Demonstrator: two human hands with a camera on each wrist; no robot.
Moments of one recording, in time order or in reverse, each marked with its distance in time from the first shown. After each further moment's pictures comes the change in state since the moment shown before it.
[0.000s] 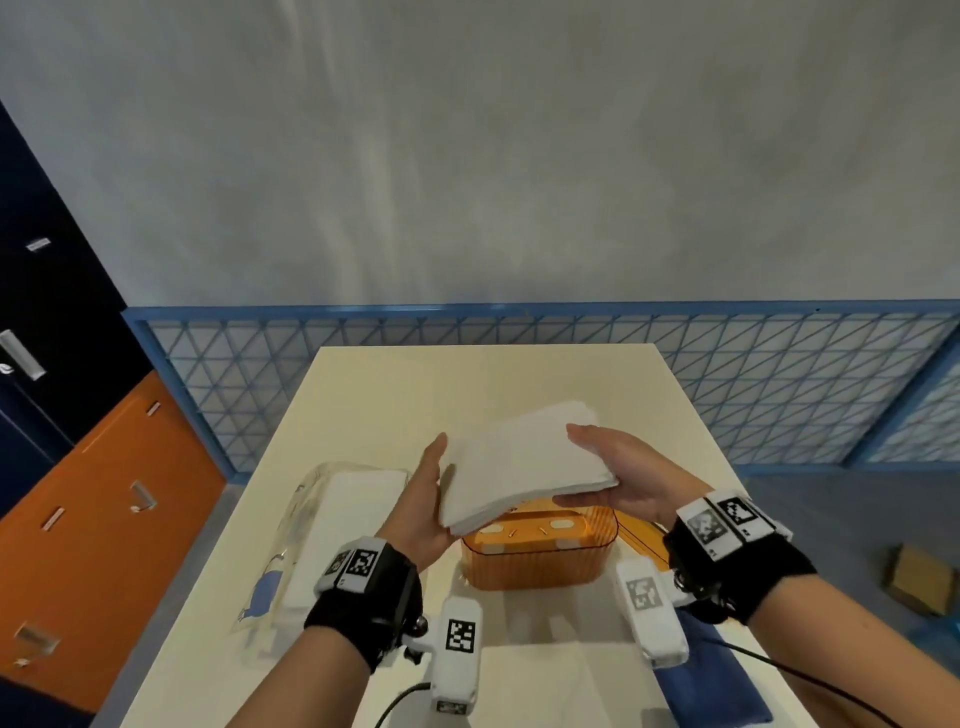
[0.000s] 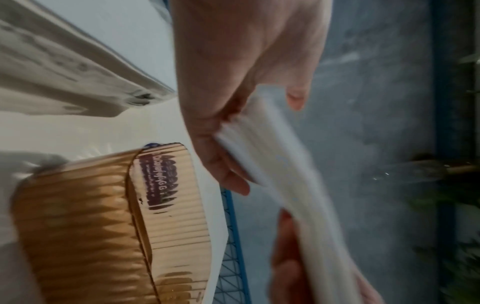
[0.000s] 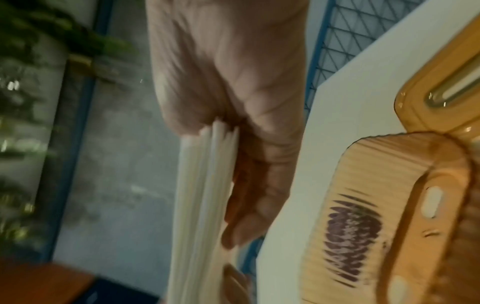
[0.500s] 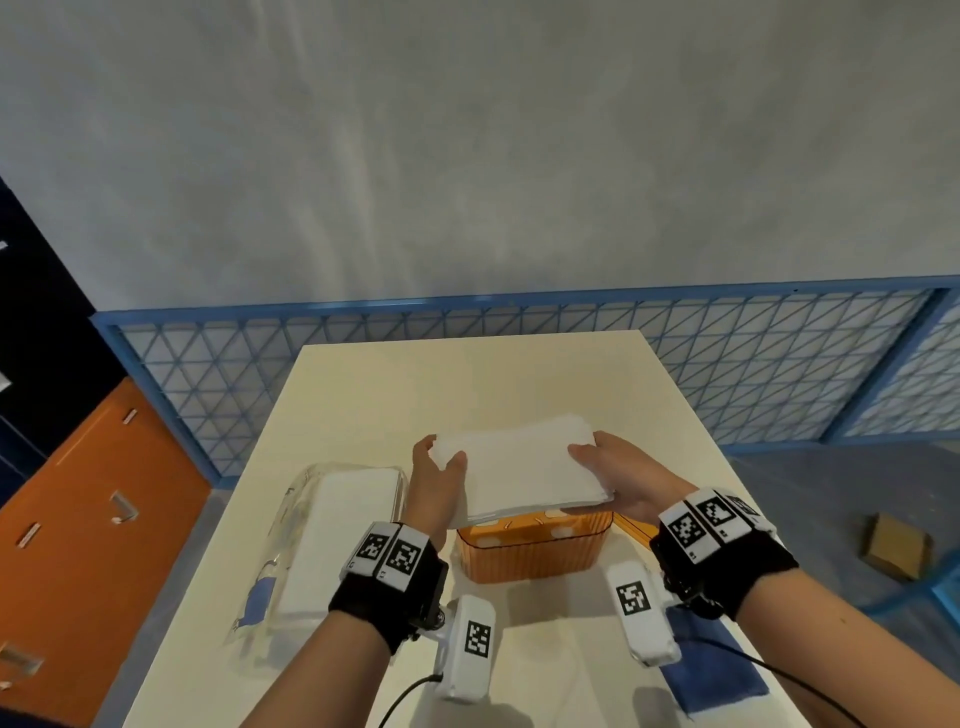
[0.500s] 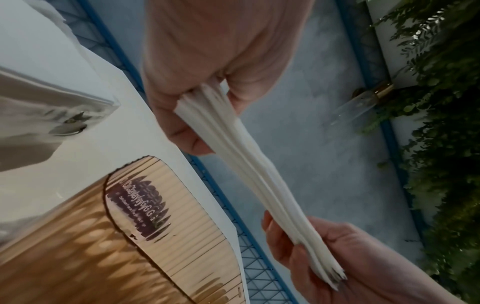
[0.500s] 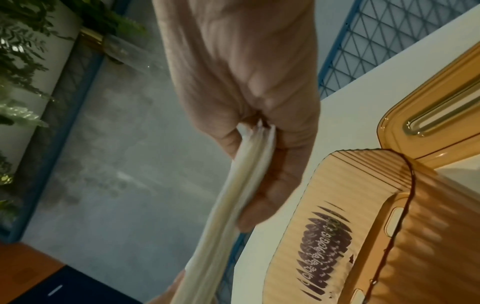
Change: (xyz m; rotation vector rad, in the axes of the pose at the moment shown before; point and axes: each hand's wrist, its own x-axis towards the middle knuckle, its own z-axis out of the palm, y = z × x) left_hand 0.022 -0.006 0.011 0.541 0.277 0.272; right_hand 0.005 0.014 -0.010 -0.206 0.189 0.050
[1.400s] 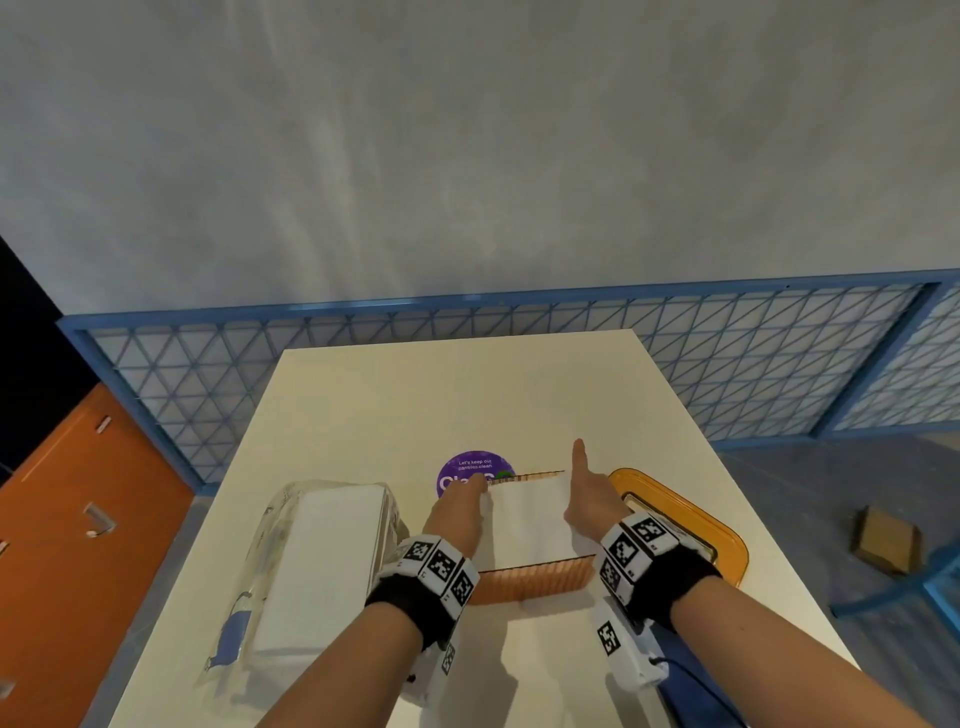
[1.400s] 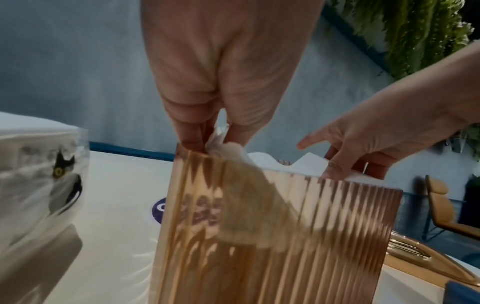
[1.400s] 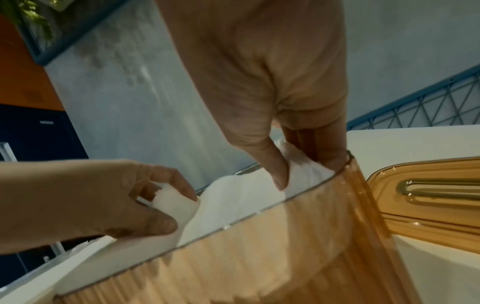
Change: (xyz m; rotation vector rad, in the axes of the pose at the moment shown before) left_hand 0.036 -0.027 0.029 1.051 -0.258 0.252; right_hand 0.066 0.038 0.010 -1.058 0.232 -0.026
